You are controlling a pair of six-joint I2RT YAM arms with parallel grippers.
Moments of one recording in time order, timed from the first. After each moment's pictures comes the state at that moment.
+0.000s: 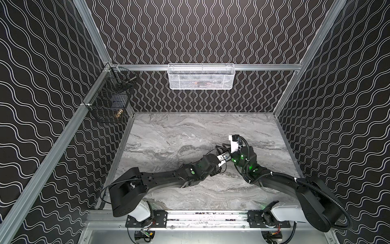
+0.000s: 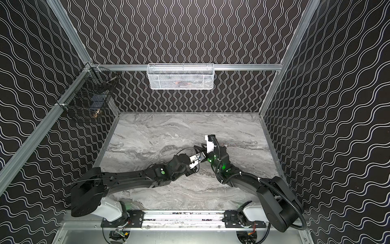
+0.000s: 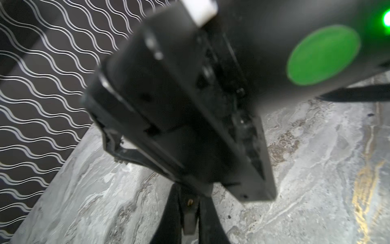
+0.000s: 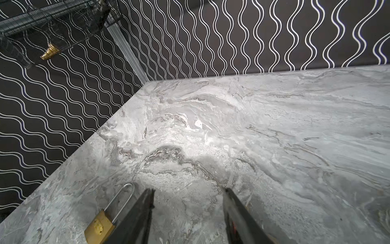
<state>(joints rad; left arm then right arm) -1.09 1.54 0.91 0.08 -0.40 0.30 0.58 1.33 0.49 0.62 -0.08 0.36</state>
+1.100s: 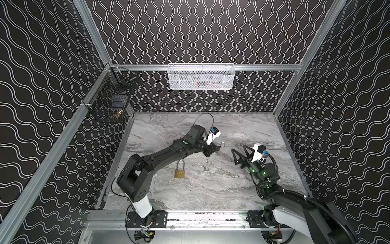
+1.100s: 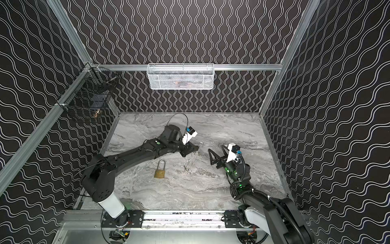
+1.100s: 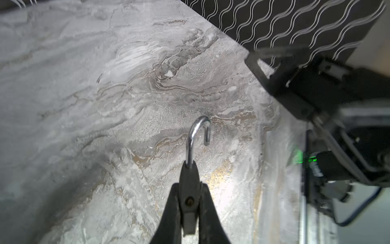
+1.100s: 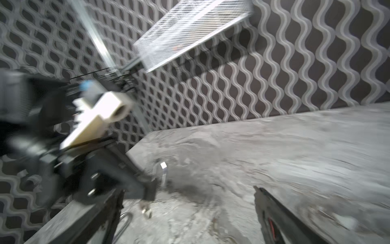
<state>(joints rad) -0.66 1.71 1.21 -0.16 0.51 -0.06 0.33 1.14 0.11 1.16 -0.27 0.42</state>
